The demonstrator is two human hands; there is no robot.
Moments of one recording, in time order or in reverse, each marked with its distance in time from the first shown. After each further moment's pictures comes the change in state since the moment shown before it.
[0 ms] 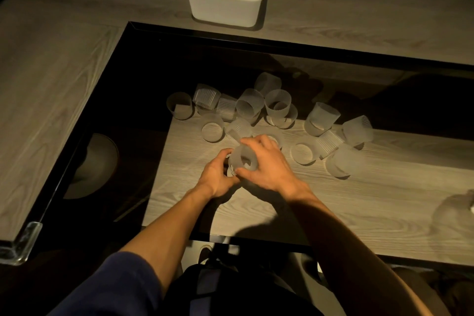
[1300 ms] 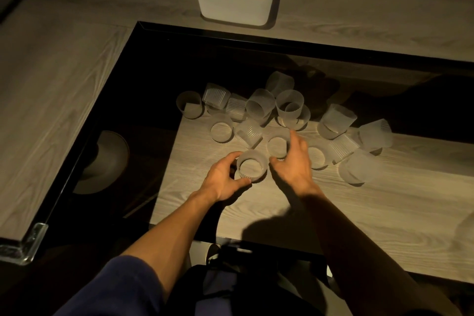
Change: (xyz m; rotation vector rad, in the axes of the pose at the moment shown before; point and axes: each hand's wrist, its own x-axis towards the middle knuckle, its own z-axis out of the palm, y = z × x) left_hand -0.002 0.003 -0.003 0.096 0.023 -0.015; right_hand 0.022 0.043 0.015 0.211 0.171 0.515
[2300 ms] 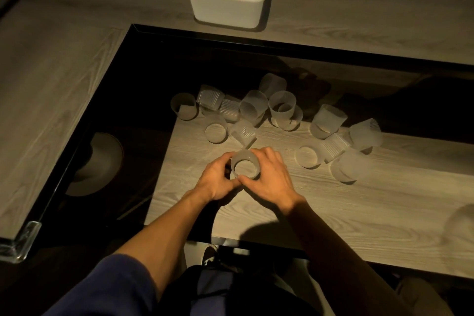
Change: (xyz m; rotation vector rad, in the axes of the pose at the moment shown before) left_hand -0.002 0.004 -0.001 0.018 -0.011 0.048; right_hand -0.038 0.000 0.013 -0.179 -0.107 -0.477
